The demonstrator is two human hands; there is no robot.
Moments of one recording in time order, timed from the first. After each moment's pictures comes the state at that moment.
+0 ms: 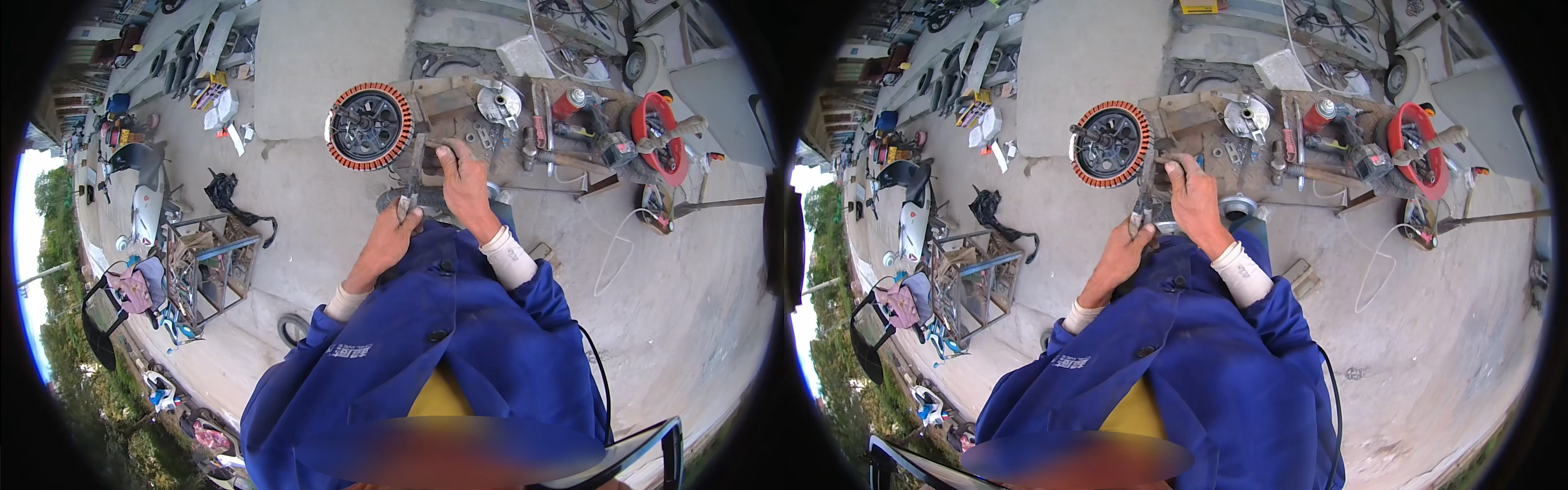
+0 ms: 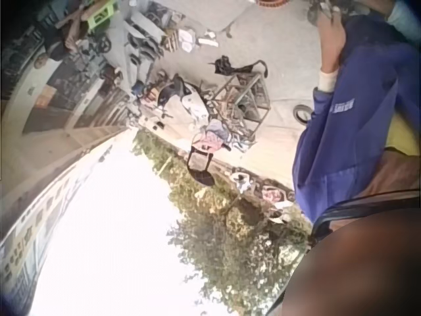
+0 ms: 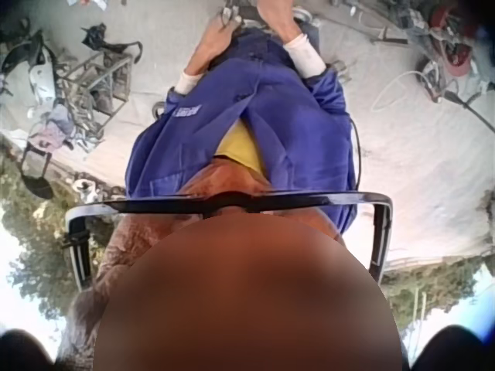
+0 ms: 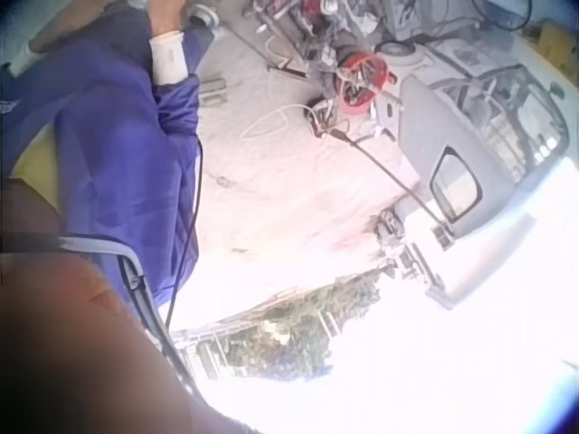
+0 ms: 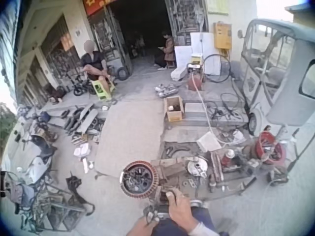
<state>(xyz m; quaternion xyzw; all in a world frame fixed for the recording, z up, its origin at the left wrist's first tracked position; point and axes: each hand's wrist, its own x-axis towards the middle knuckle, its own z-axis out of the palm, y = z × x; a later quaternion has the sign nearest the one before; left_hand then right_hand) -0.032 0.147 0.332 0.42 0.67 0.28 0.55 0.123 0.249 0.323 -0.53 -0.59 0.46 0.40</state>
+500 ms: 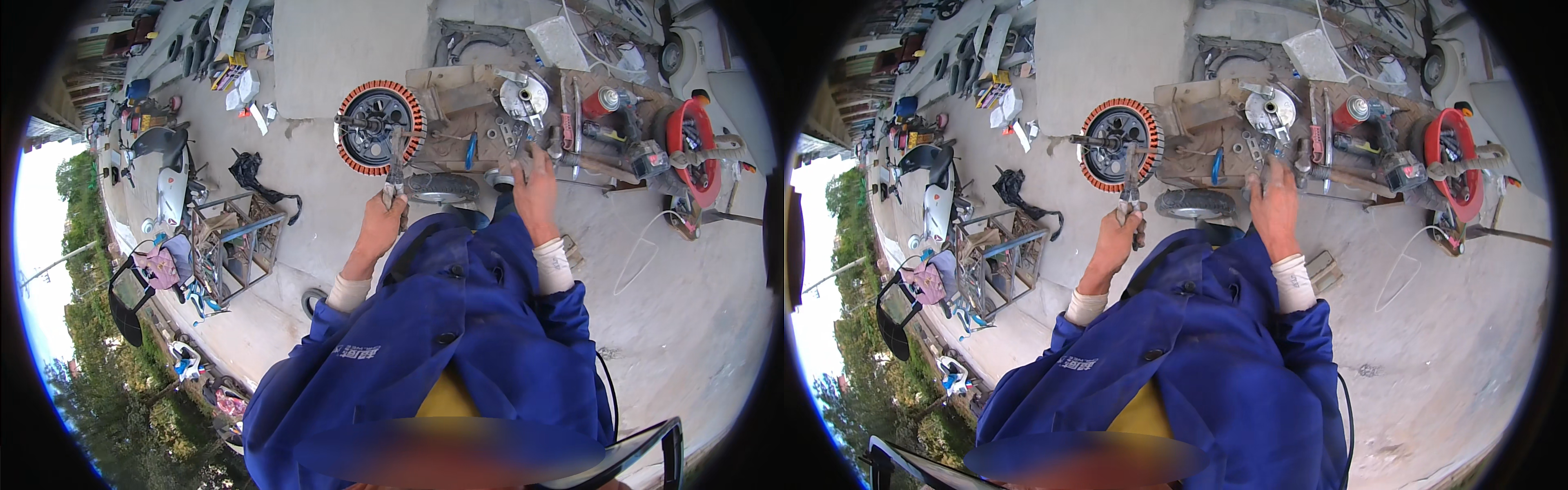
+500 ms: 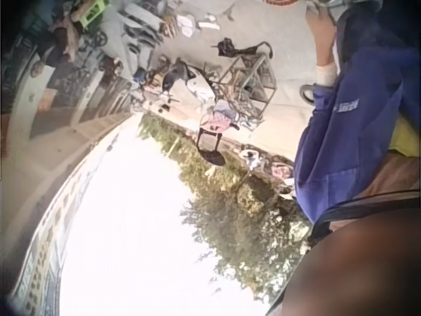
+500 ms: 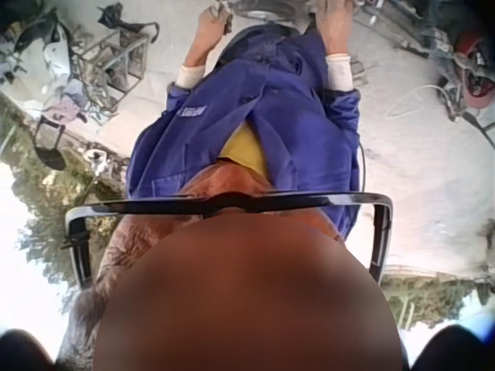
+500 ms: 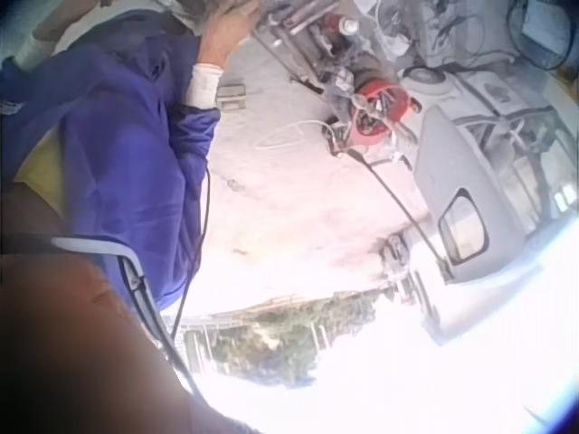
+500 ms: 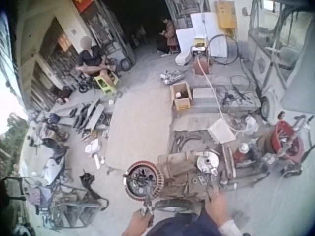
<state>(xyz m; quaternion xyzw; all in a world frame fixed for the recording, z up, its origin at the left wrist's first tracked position) -0.063 0.177 0.304 0.26 0.73 0.30 0.55 0.223 0.284 0.236 -0.63 -0.65 0.29 0.29</state>
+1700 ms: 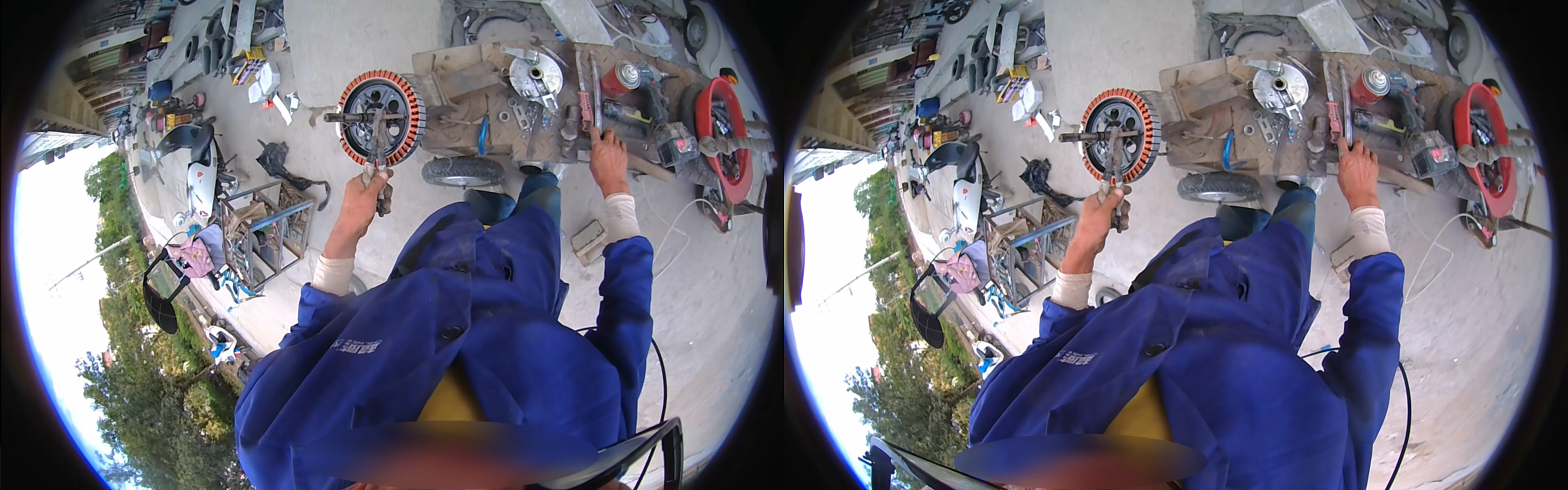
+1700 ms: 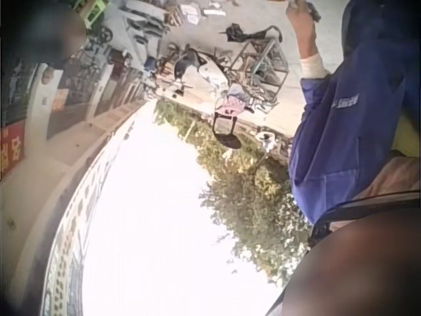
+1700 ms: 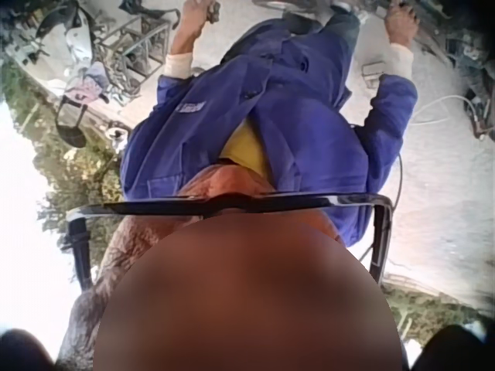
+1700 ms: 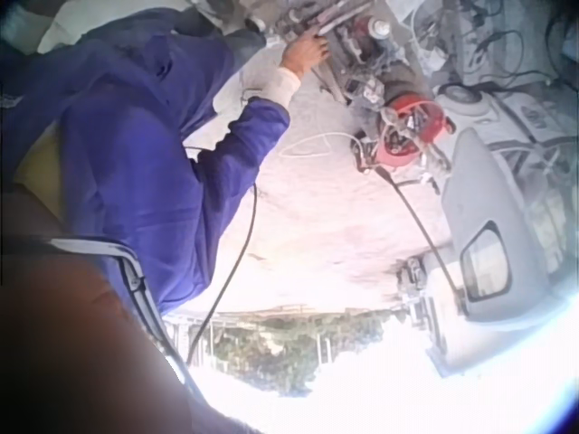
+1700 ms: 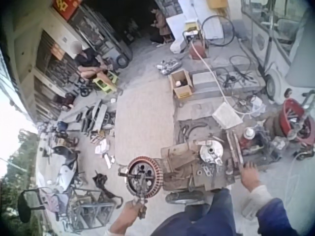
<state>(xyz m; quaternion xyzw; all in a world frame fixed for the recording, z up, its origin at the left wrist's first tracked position) -0.105 0.200 0.309 0.23 0.76 0.26 0.54 0.380 0.350 0.098 -0.60 -0.80 0.05 -0.05</state>
